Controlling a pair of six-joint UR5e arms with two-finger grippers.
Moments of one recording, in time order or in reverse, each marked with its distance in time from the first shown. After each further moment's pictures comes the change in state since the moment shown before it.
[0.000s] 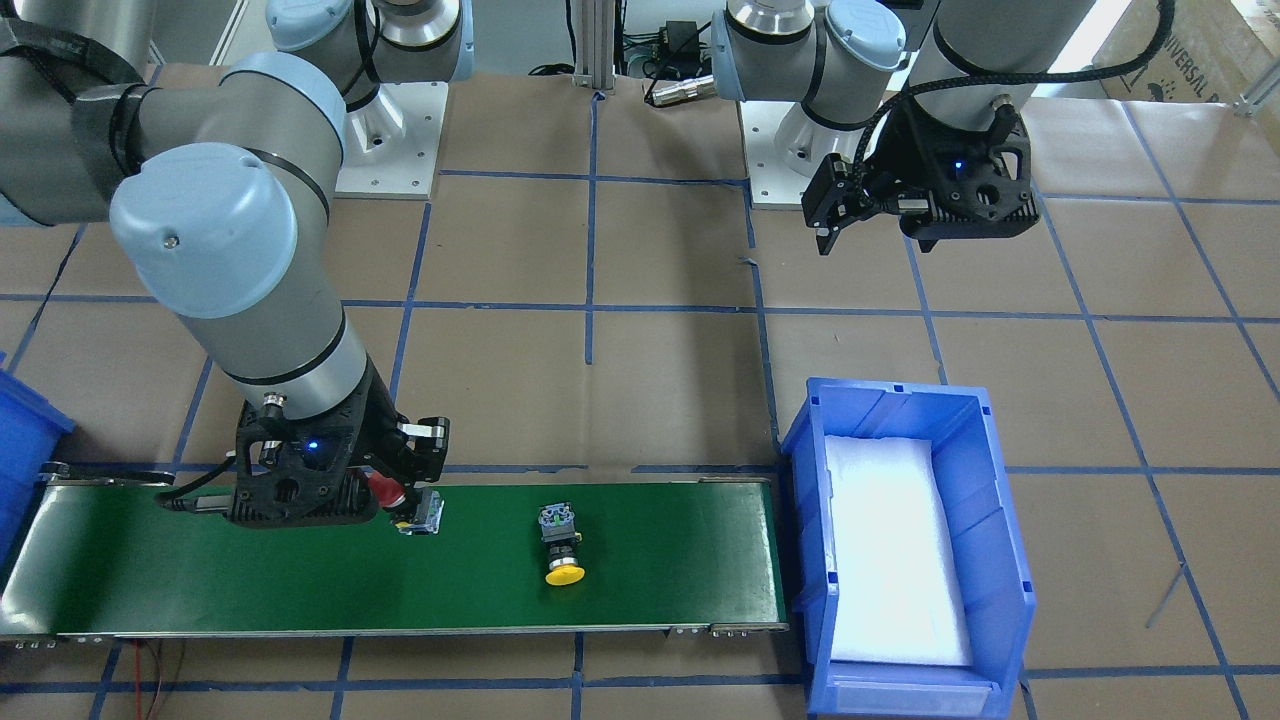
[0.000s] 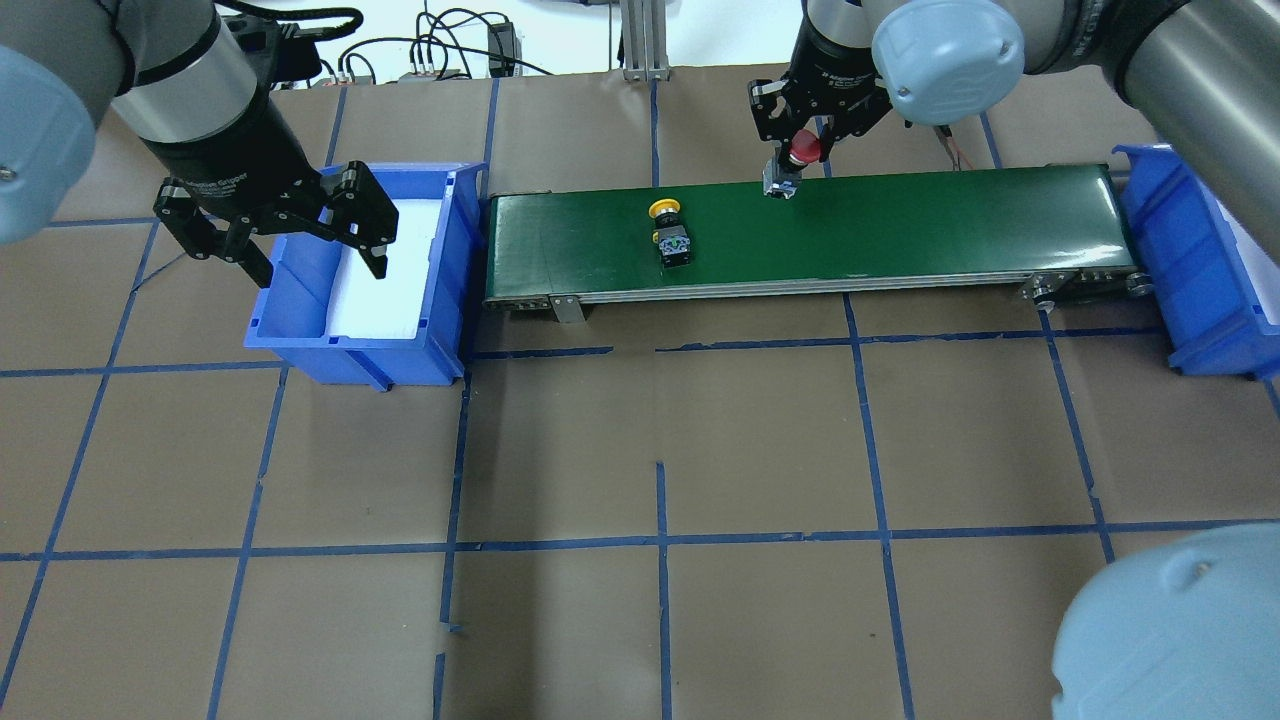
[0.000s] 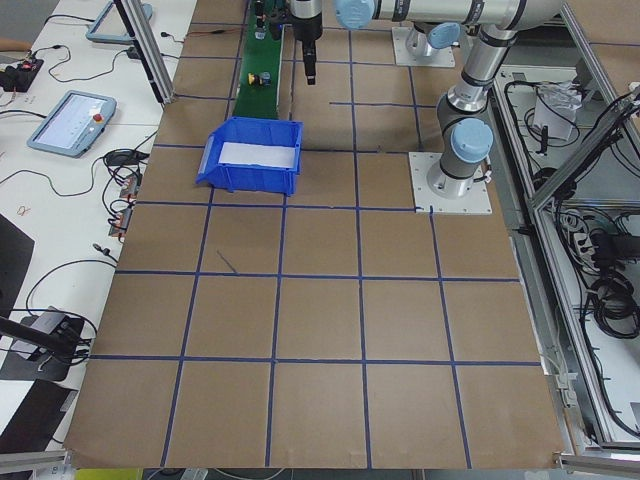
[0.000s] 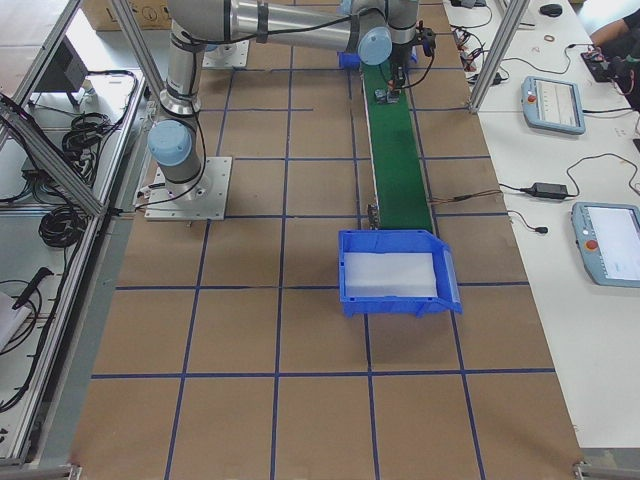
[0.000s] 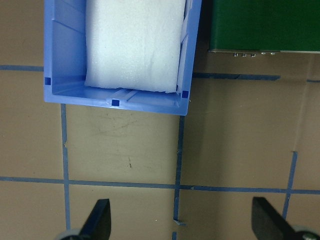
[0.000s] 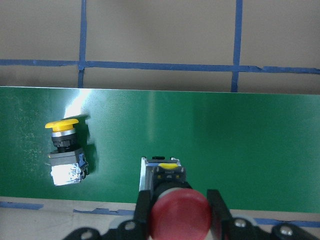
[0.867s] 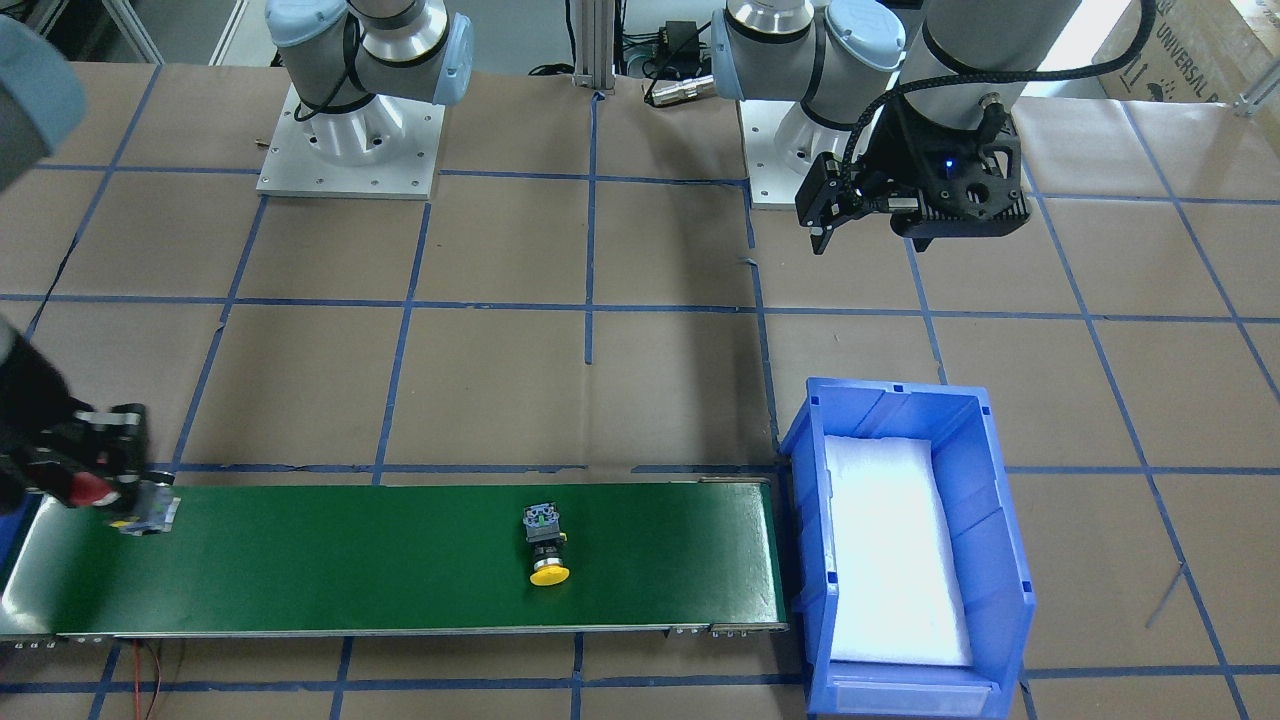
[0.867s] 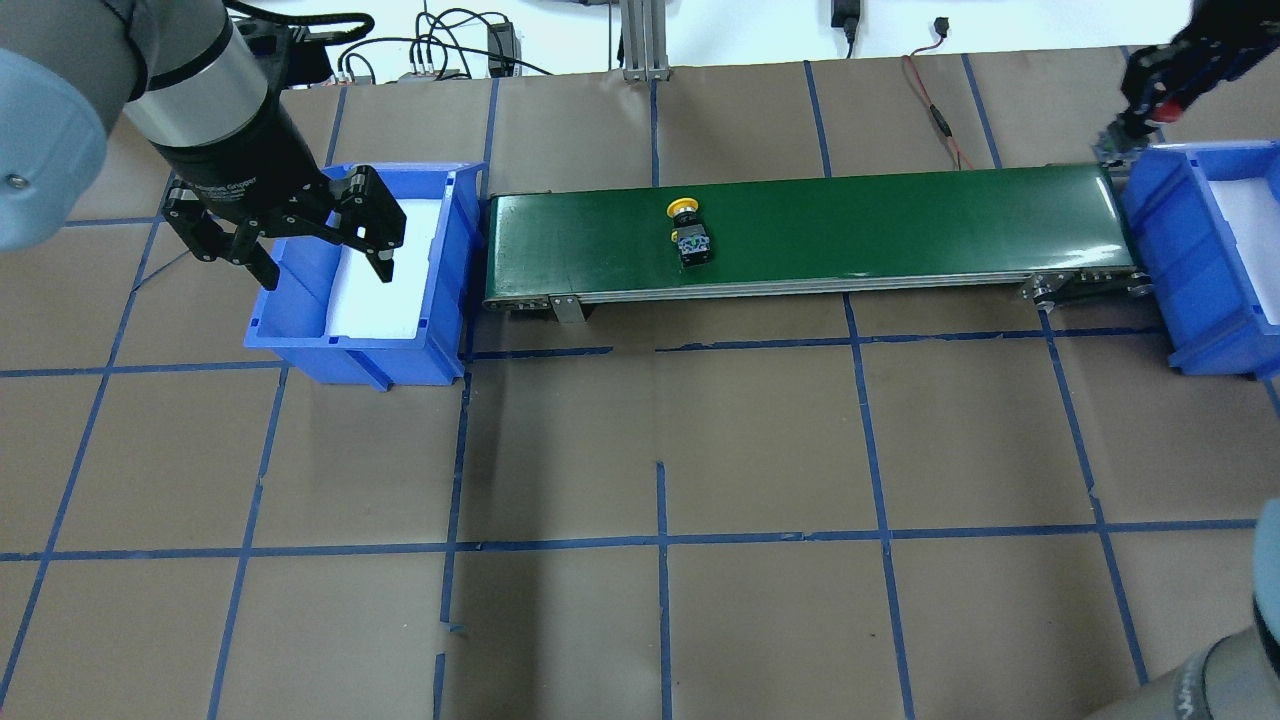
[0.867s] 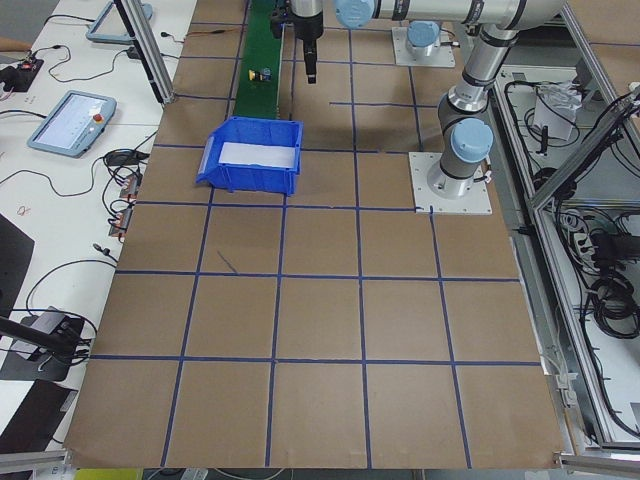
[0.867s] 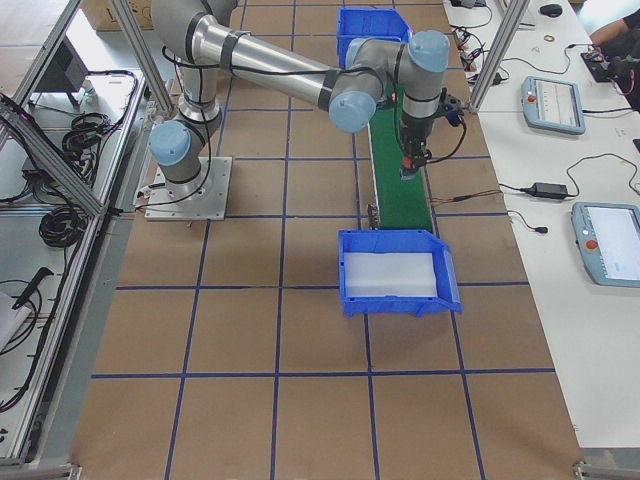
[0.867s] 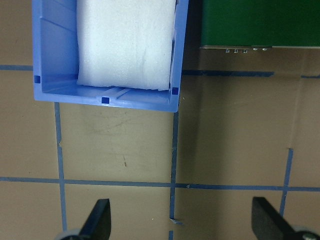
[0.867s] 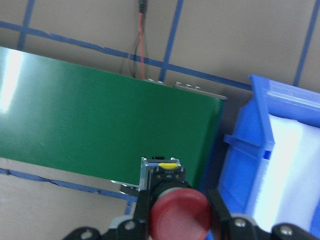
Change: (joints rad) left arm -0.006 0.001 -0.004 0.001 0.004 -0.001; right arm -0.522 -0.059 -0.007 0.058 -0.043 -0.731
